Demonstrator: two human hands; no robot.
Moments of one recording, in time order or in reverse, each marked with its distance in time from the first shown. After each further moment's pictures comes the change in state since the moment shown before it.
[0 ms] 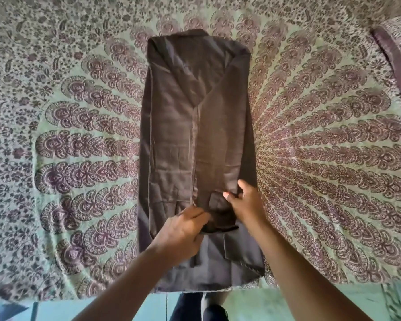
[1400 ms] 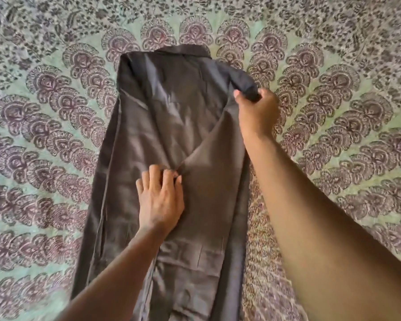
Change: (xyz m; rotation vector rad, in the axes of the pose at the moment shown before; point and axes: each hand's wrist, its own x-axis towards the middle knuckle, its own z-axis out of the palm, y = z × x) left_hand 0.274 -0.098 -0.023 0.287 0.675 -0.505; right_hand 0.351 -0.220 -0.078 0.209 0.407 -0.260
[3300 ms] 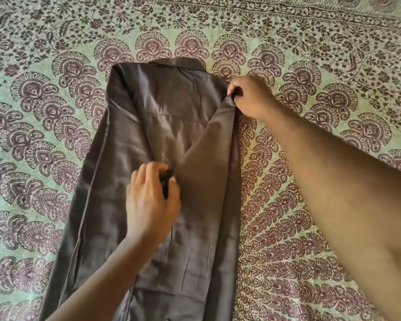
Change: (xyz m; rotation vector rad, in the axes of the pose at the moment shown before) left_hand 0.044 0.031 -0.031 -0.320 -0.097 -0.213; right_hand 0.104 -0.009 0.007 -0.565 -0.592 -0.489
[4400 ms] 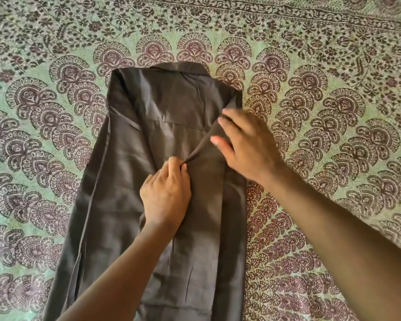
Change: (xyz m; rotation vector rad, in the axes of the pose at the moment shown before) left_hand 0.041 -0.006 0.050 0.312 0.230 0.169; right_hand -0.084 -0.013 0.047 -0.301 0.299 -0.405
